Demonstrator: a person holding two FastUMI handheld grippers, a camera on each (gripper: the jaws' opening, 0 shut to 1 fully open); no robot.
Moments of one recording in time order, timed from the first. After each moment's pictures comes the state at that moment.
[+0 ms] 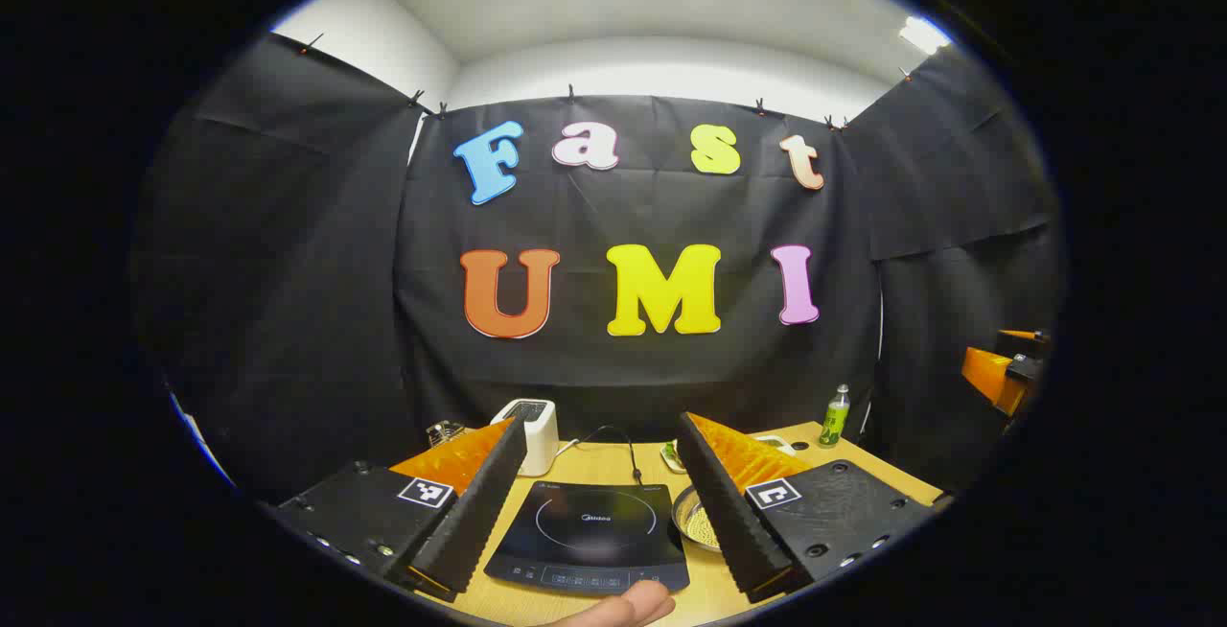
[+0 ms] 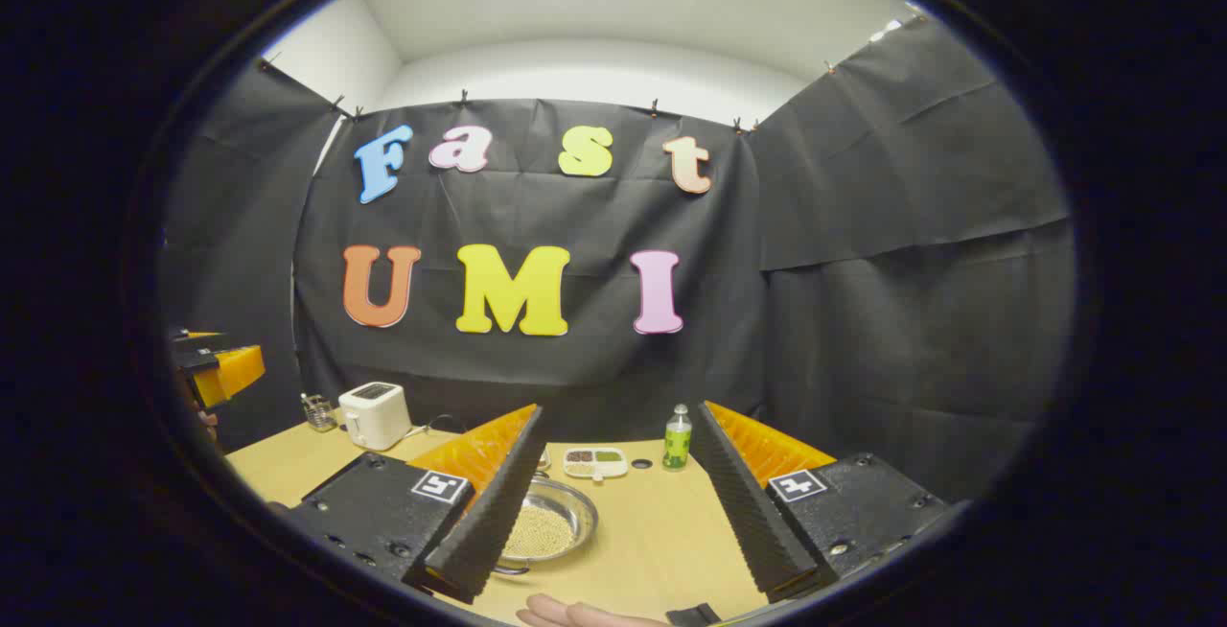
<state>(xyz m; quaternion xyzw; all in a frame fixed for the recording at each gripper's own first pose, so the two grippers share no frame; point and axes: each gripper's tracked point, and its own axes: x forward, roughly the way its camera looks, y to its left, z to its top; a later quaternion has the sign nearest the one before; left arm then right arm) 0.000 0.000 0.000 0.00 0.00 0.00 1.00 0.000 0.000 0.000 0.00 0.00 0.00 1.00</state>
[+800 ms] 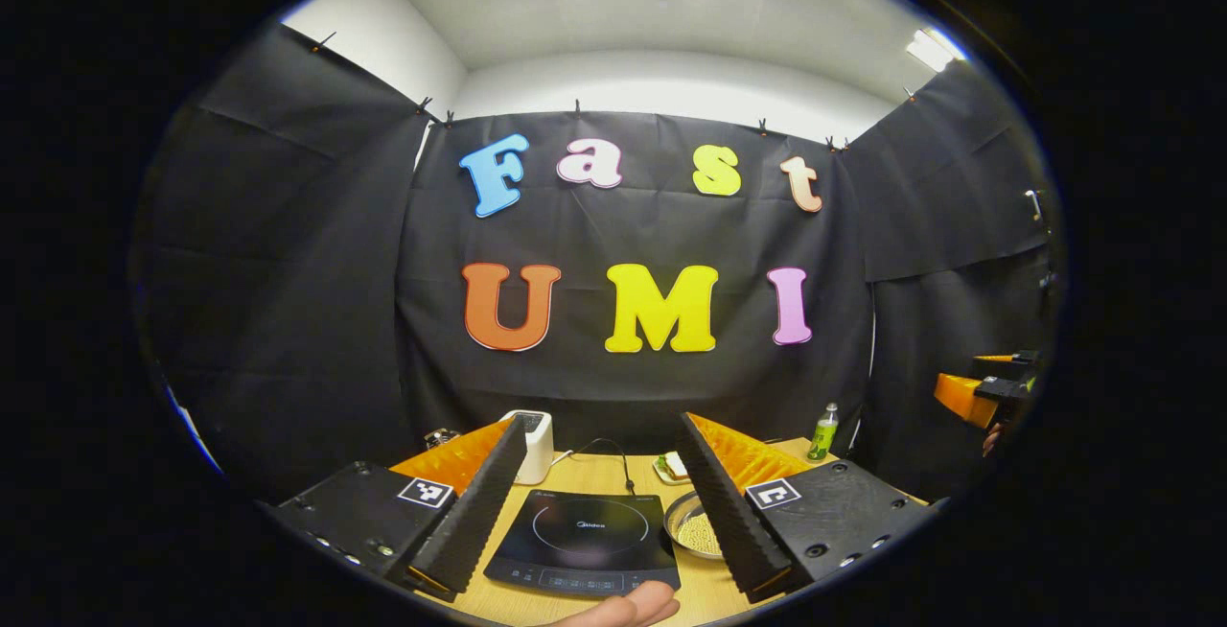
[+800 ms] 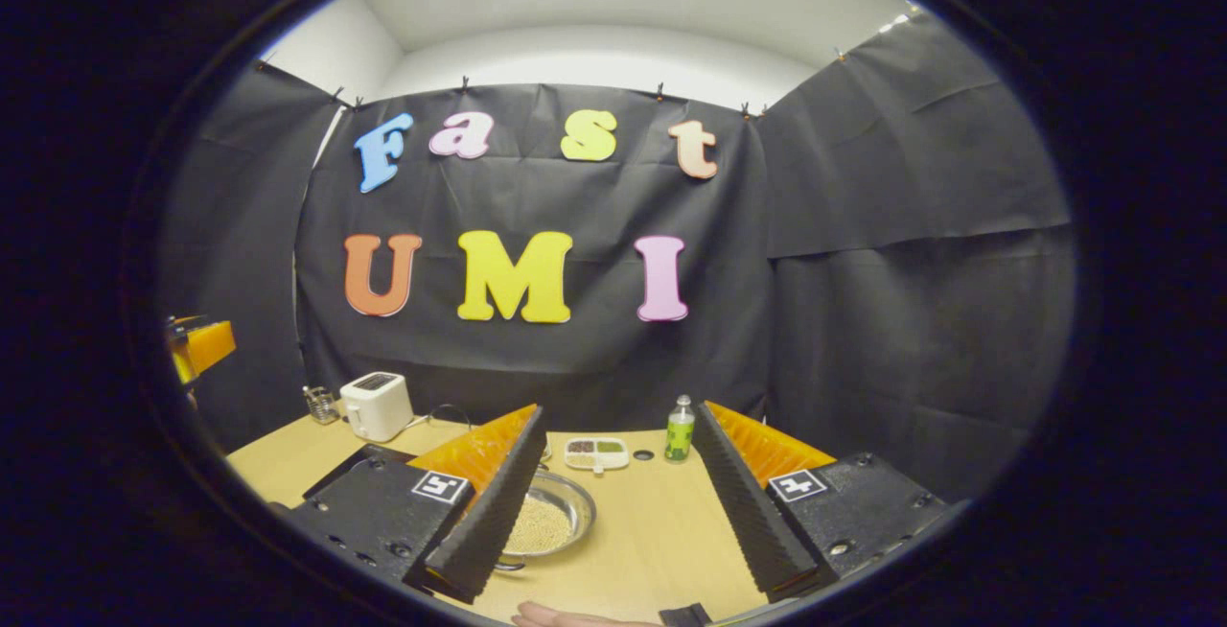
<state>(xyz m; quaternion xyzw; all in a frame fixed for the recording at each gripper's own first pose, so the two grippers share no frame) -0.020 -0.003 0.017 -0.01 -0.02 -0.02 1.00 0.024 0.006 -0.003 0.00 0.04 0.03 1.00</state>
